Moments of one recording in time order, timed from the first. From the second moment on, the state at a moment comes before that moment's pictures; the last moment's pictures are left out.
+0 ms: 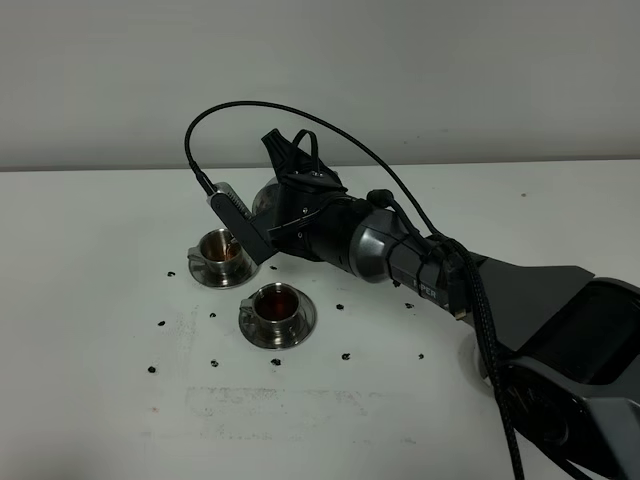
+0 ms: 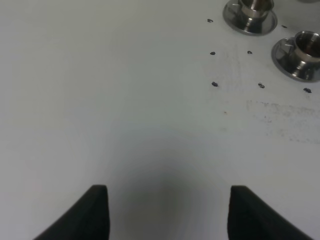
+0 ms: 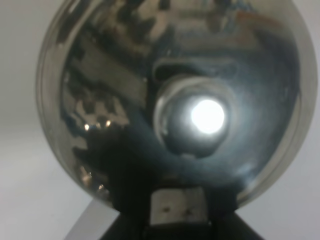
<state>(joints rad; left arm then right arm) 0.05 0.00 -0.46 -0.04 1.06 -0.02 0.74 2.45 -2.07 -0.97 0.72 -0.86</state>
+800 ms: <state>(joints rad) 0.05 0.00 -0.46 -0.04 1.06 -0.02 0.74 2.45 -2.07 -0.99 0.71 -0.86</state>
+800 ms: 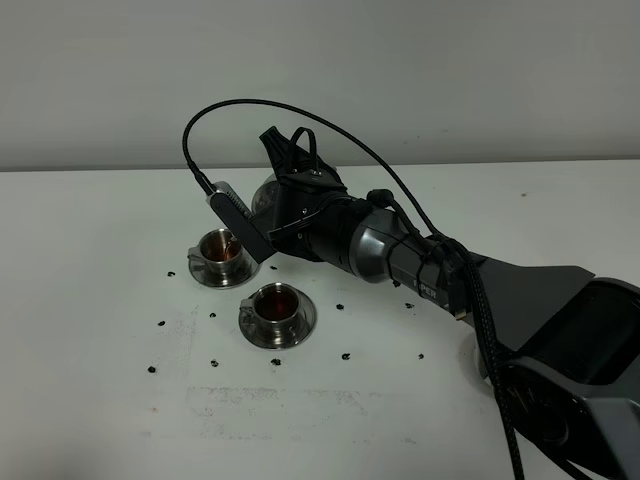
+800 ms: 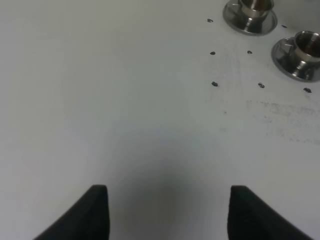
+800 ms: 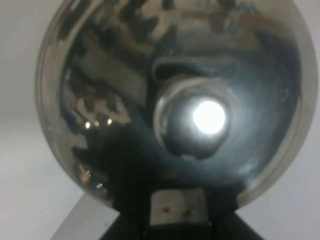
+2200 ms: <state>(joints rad) 0.05 0.00 -0.46 -0.04 1.06 -0.02 0.74 2.45 -2.07 -1.04 0.71 -0.86</state>
